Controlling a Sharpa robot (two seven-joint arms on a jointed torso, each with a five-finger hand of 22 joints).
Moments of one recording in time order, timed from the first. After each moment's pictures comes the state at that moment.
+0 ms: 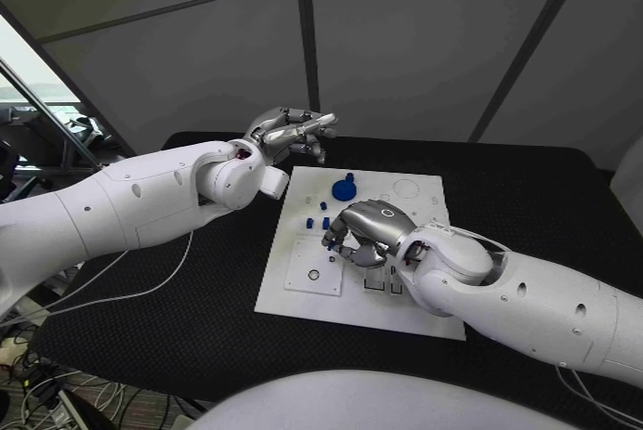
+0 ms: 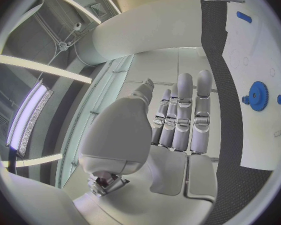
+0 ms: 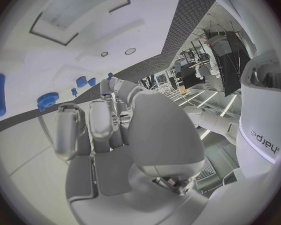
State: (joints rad) left arm 1.11 -0.80 0.11 1.33 -0.10 -0.11 0.29; left_hand 1.38 -0.07 0.15 0.14 0.07 0.99 0.20 0.14 0.07 1.02 0.12 0.34 0.10 1.17 0.04 0.89 0.35 0.14 1.15 0.14 0.45 1.00; right arm 0.99 -0.54 0.00 1.55 -1.73 -0.31 -0.09; right_hand 1.44 -0.09 0.52 -0.03 0.16 1.14 0.14 0.10 0.09 1.27 0.06 0.13 0.11 1.47 -0.01 1.18 1.10 0.06 1.43 0.09 1.44 1.31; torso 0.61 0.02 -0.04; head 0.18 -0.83
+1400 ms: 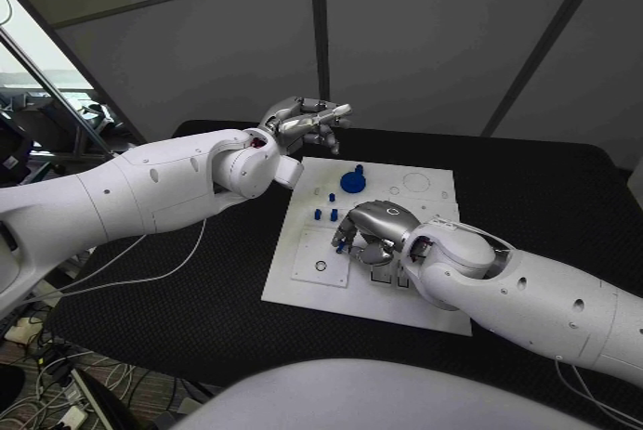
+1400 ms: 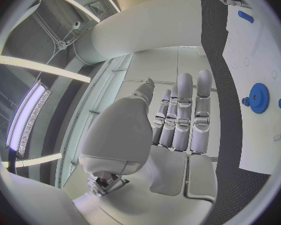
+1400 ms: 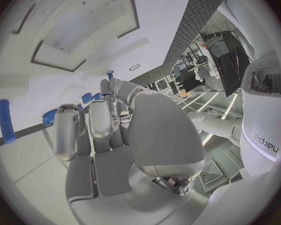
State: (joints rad) left arm 1.11 -0.78 0.10 1.32 -0.09 -0.13 0.29; left_hand 1.39 -0.07 0.14 0.13 0.07 0.98 0.20 0.14 0.07 1.01 0.13 0.34 0.10 1.17 0.04 0.89 0.34 0.14 1.15 0.14 0.45 0.99; right arm 0.98 -0.50 0.00 1.48 -1.72 -0.23 -0.06; right_hand 1.44 -0.09 0.52 -0.04 0.16 1.13 0.14 0.09 0.09 1.27 0.06 0.13 0.11 1.47 -0.01 1.19 1.10 0.06 1.43 0.09 1.44 1.31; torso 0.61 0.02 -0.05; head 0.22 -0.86
